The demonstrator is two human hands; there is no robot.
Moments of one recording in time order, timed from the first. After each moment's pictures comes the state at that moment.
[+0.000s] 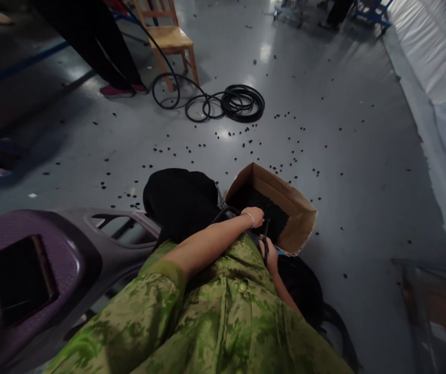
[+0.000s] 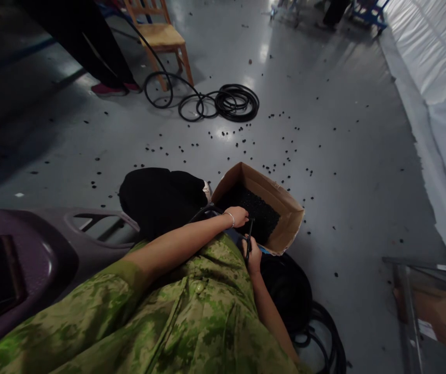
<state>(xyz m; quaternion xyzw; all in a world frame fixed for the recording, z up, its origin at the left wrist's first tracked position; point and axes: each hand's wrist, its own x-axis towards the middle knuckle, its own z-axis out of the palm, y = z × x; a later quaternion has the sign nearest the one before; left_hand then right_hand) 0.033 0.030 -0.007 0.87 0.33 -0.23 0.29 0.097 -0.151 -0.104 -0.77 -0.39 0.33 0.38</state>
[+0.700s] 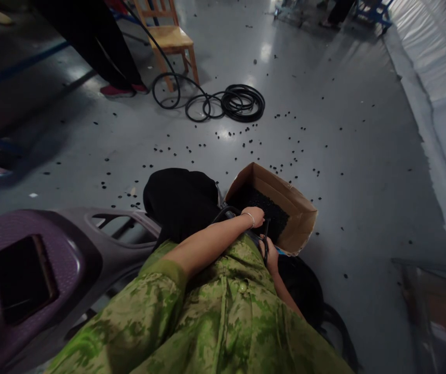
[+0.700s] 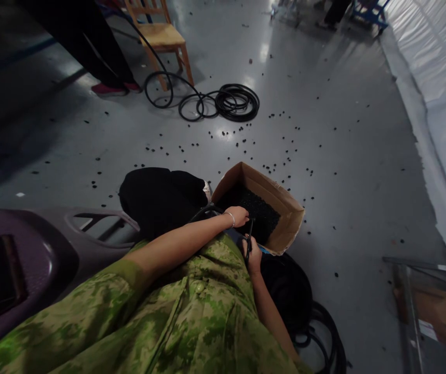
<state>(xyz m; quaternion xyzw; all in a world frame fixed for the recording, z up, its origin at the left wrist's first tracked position) 0.033 0.030 -0.010 0.87 0.33 -0.22 0.28 0.098 -0.151 -0.110 -0.77 -0.40 0.32 0.39</state>
